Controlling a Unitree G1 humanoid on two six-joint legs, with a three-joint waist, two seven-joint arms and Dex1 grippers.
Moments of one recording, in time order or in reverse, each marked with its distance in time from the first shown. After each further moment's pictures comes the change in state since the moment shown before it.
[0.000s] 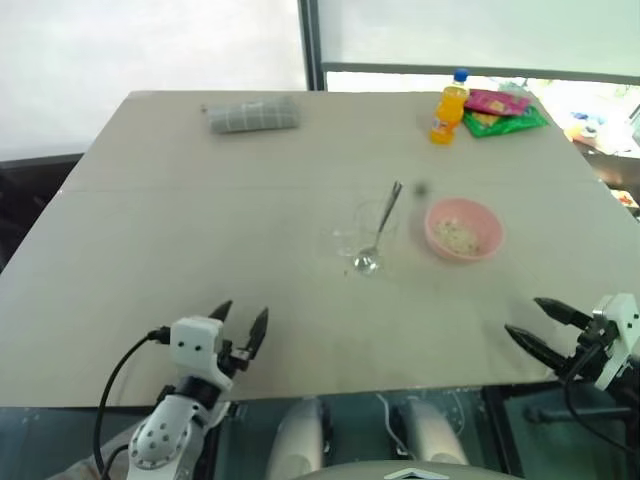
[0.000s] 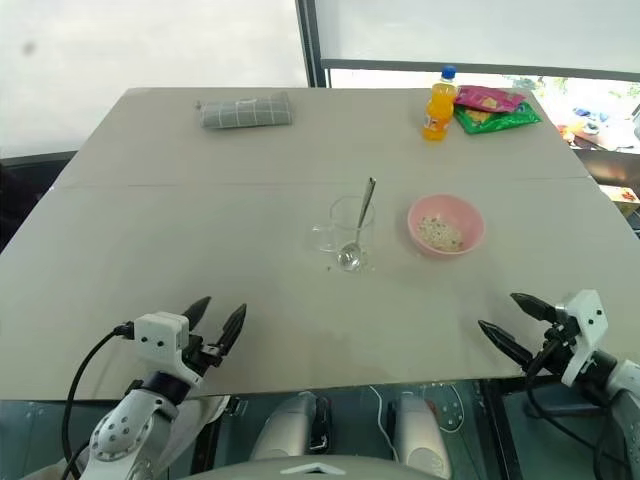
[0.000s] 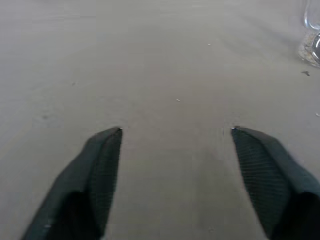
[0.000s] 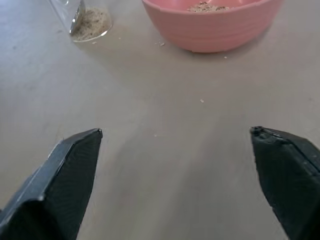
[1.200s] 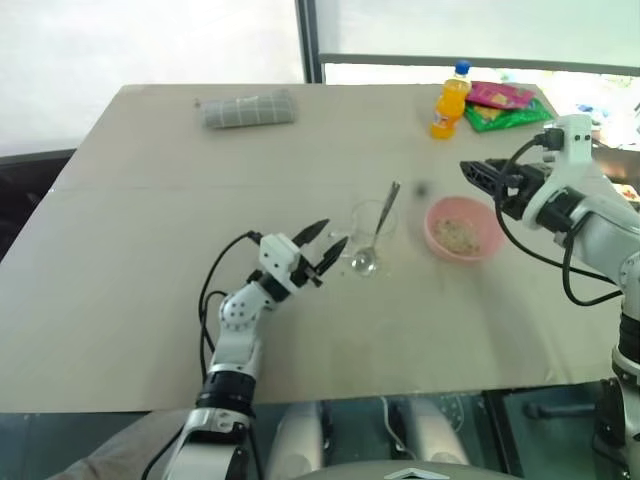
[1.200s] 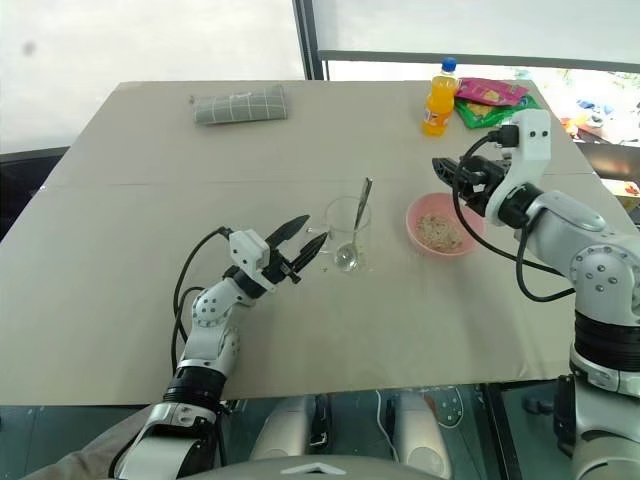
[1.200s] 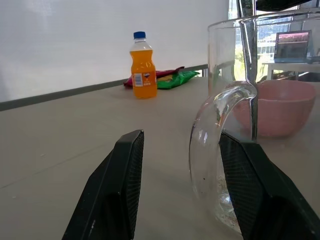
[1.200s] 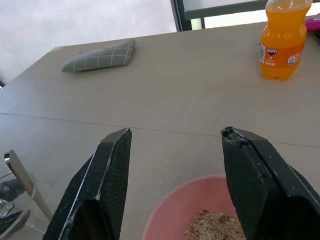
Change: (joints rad) left arm -0.752 -0.048 -0.151 0.766 -0.009 -0.484 -0.440; right arm -0.903 0.038 0.136 -0.123 0.475 0.789 -0.937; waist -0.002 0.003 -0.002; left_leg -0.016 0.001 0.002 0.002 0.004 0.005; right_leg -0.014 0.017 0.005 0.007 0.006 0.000
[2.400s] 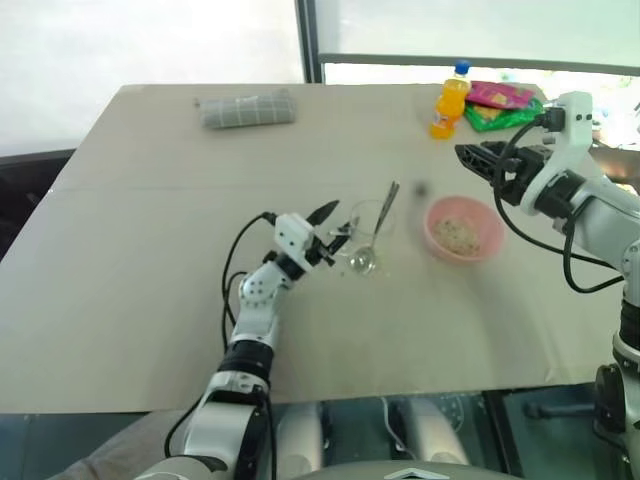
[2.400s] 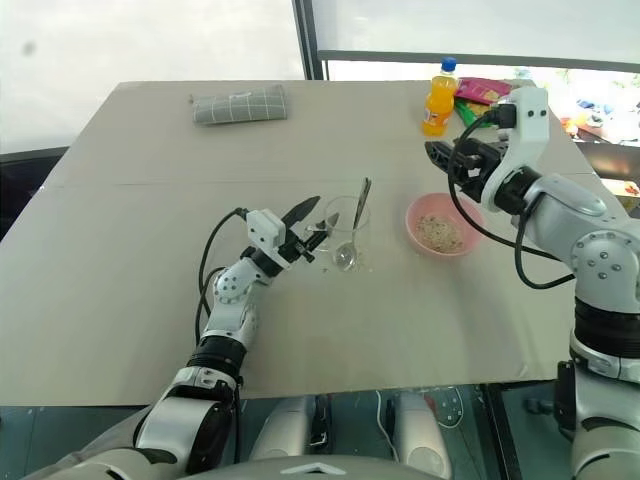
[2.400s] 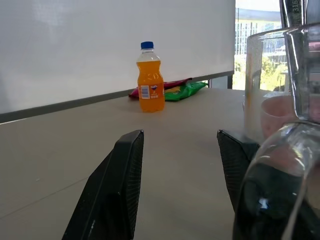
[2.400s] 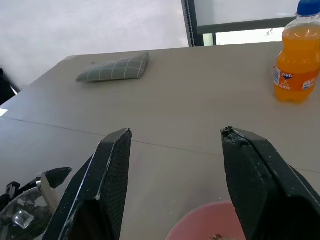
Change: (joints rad) left arm -0.204 -0.066 0.021 0.270 0.033 -0.111 0.030; right arm -0.074 -0.007 0.033 0.001 0.045 -0.005 -0.030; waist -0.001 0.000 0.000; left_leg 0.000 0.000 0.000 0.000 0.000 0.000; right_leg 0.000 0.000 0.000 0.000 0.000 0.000
